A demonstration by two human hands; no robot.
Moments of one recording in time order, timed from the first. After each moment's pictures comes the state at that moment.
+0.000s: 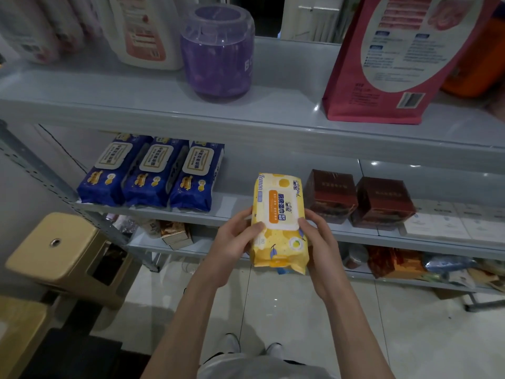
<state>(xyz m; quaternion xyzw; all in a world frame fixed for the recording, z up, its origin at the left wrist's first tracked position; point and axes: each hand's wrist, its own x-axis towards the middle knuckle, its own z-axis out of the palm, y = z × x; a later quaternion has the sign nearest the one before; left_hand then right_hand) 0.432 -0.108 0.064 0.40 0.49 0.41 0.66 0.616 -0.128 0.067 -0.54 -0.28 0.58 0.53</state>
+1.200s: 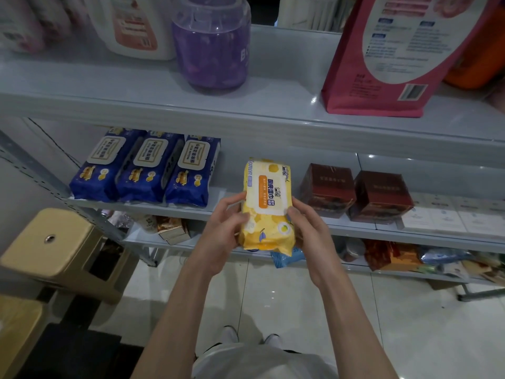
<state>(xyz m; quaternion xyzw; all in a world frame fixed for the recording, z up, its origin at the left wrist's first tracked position) 0.422 -0.094 0.064 0.35 0.47 0.44 0.69 0.607 -0.116 0.078 -0.57 -0.32 0.58 0.49</state>
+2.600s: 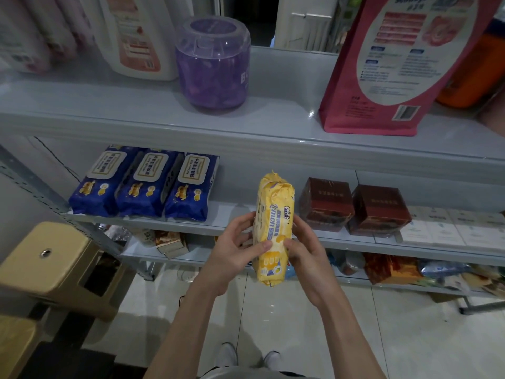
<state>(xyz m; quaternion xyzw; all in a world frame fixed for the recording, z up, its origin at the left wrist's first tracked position) 0.430 -0.099 0.057 0.45 0.47 0.41 0.64 0.611 -0.119 0.052 -0.50 -0.38 0.59 0.51</state>
